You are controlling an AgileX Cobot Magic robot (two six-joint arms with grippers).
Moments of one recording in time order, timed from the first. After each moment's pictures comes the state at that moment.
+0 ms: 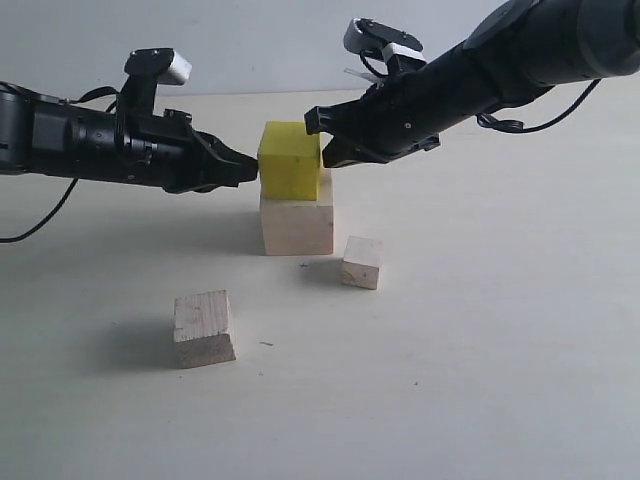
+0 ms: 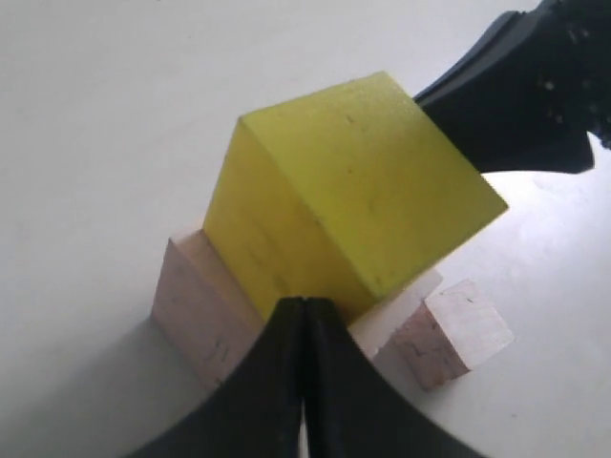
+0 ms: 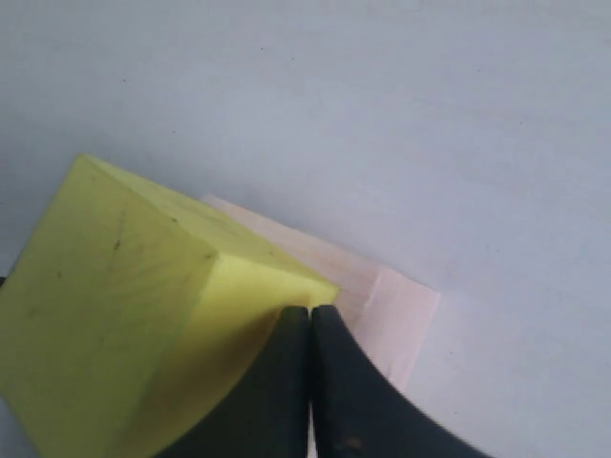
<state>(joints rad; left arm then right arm) -0.30 1.89 -0.99 -1.71 0.63 1.80 0.37 2.03 -1.33 1.02 0.55 -0.72</state>
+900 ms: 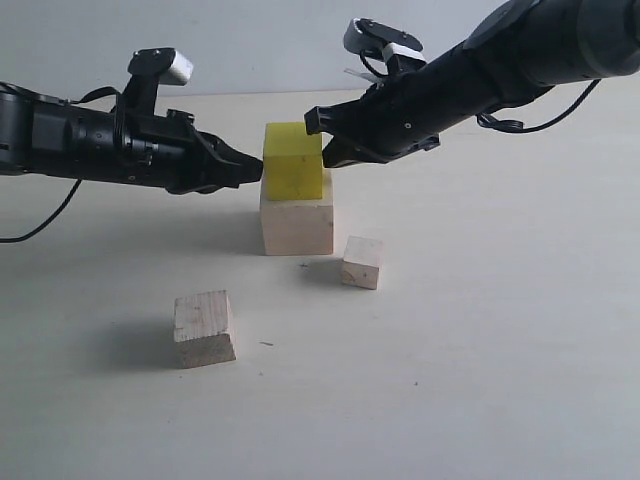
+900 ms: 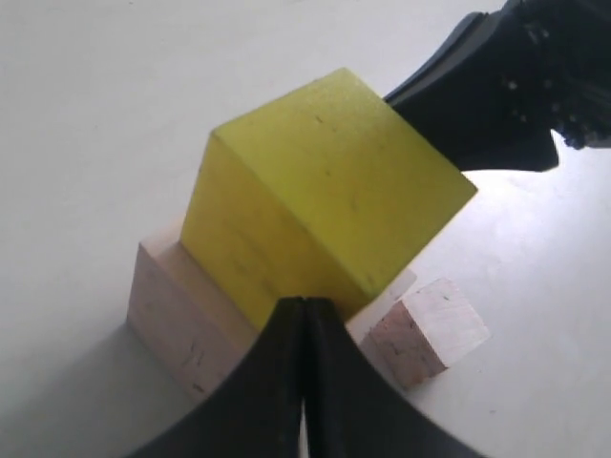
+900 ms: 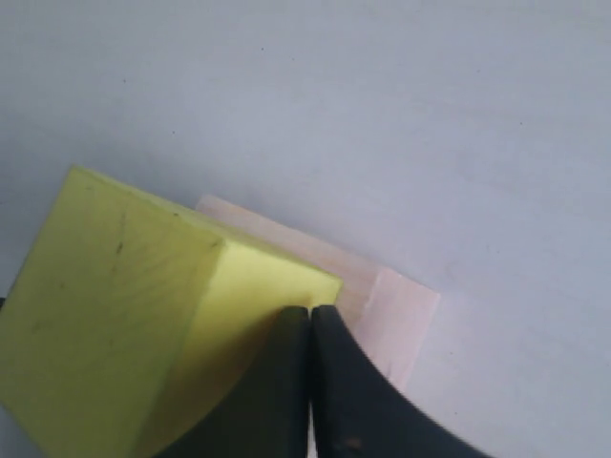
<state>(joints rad) -0.30 1.90 -0.99 -1.71 0.67 1.80 0.37 2.03 -1.33 1.02 0.55 -0.72</state>
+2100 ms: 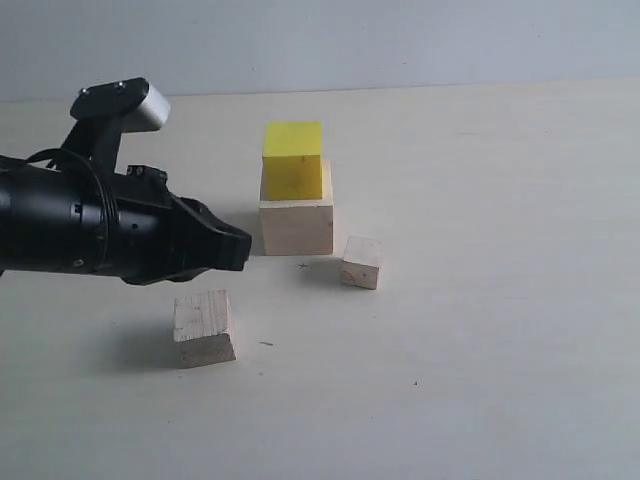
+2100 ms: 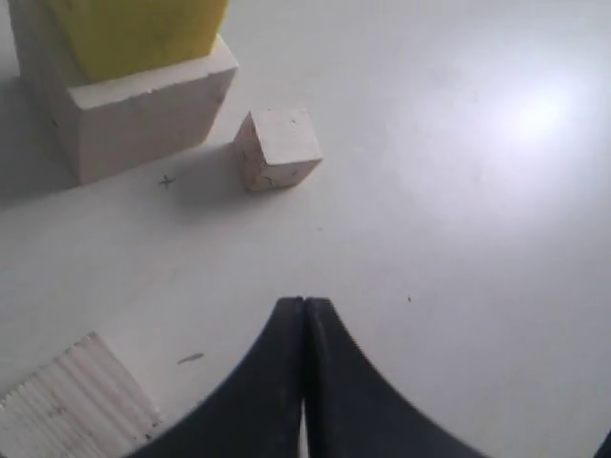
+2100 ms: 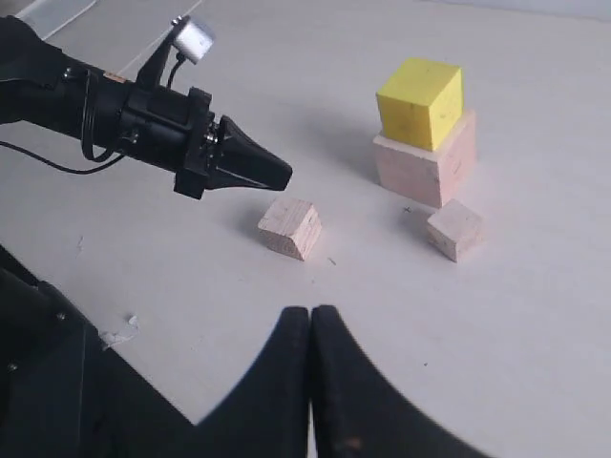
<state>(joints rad) -0.63 1.38 -0.67 -1.17 0.33 0.87 0.37 0.54 -0.89 0.48 1.11 -0.18</state>
